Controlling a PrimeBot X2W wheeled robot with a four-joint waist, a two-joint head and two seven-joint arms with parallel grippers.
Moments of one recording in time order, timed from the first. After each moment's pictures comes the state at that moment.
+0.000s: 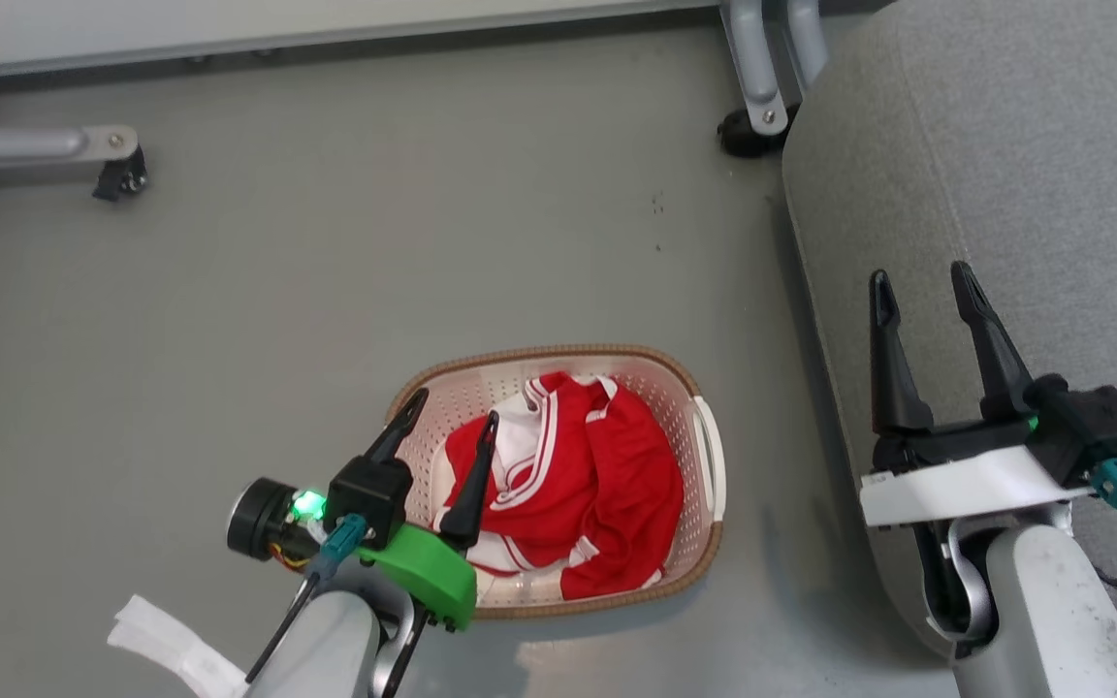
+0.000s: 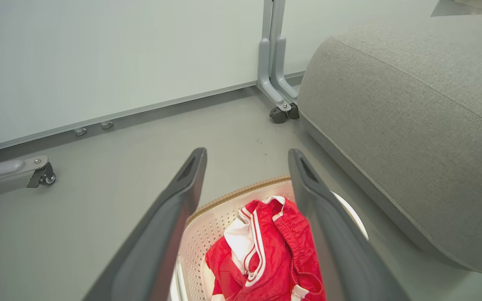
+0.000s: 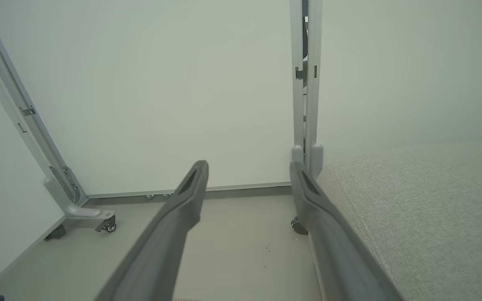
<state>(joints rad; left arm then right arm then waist) -0.28 0.05 -0.35 0.46 -0.11 -0.13 -0.26 -0.17 -0.05 0.03 0.04 0.17 0.13 -0.26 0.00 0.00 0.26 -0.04</state>
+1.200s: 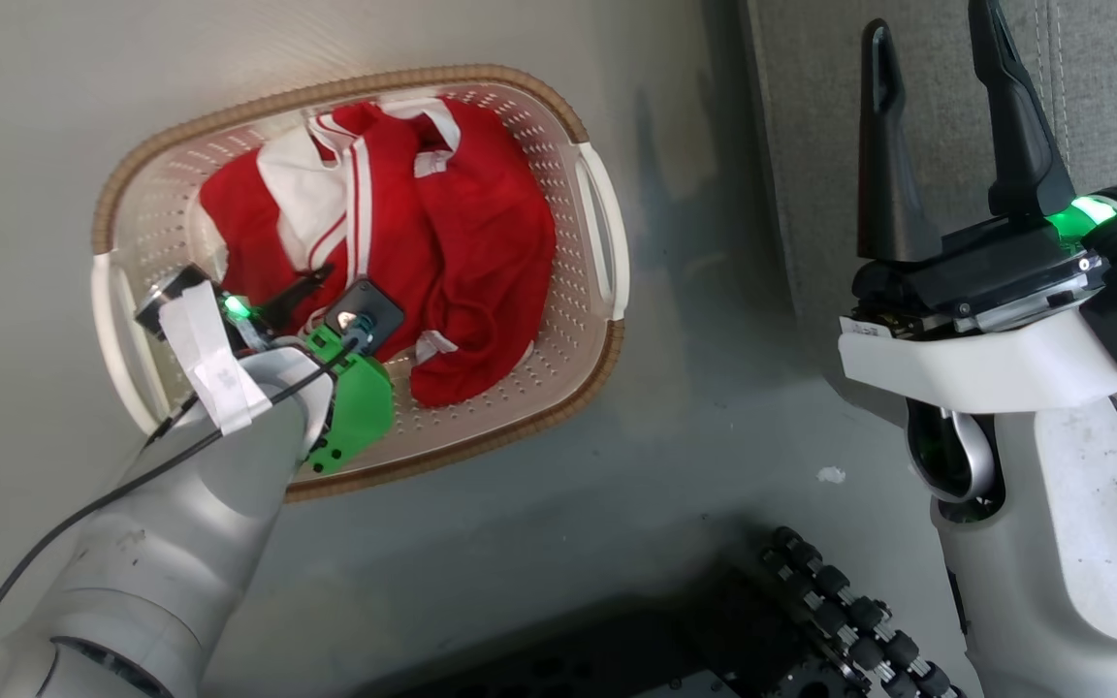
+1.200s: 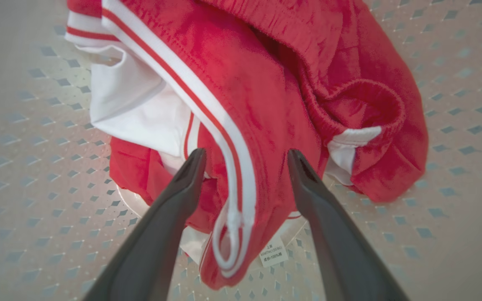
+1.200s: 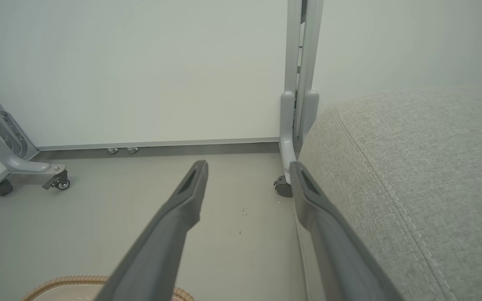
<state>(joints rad) -0.96 0.14 -0.88 1.24 -0.11 -0.09 -0.17 -0.46 -0.05 0.13 -0.15 0.18 0.13 -0.26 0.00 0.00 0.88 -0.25</state>
